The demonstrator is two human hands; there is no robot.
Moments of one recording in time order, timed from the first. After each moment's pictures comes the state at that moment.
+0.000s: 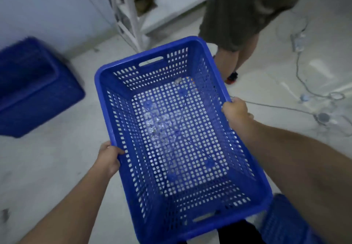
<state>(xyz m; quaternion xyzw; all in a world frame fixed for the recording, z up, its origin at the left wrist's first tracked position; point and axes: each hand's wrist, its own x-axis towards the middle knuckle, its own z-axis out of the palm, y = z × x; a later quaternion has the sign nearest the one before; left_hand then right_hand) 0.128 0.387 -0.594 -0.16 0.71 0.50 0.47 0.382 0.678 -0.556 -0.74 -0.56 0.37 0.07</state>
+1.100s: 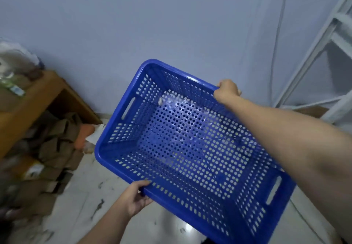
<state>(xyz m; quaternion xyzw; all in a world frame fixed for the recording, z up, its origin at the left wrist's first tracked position) -0.231 0.204 -0.420 -0.43 0.46 0.72 0.30 -0.395 0.544 -0.297 -0.28 -0.91 0.32 0.03</state>
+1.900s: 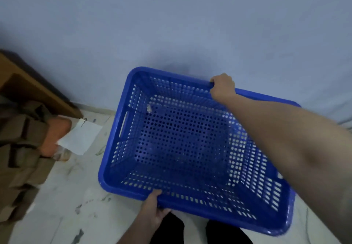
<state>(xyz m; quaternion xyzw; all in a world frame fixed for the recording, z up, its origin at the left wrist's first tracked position) -0.583 0.183 -0.588 -0.58 0.35 0.66 0.32 -0.836 0.445 -0.463 -0.13 -0.99 0.09 -0.04</state>
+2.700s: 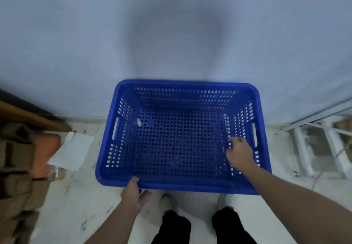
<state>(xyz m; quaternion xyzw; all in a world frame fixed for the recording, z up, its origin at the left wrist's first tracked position) -0.695 0.165 -0.598 -0.59 0.47 0.61 0.24 -0.684 0.501 -0.595 -0.31 -0.91 0.21 -0.18</state>
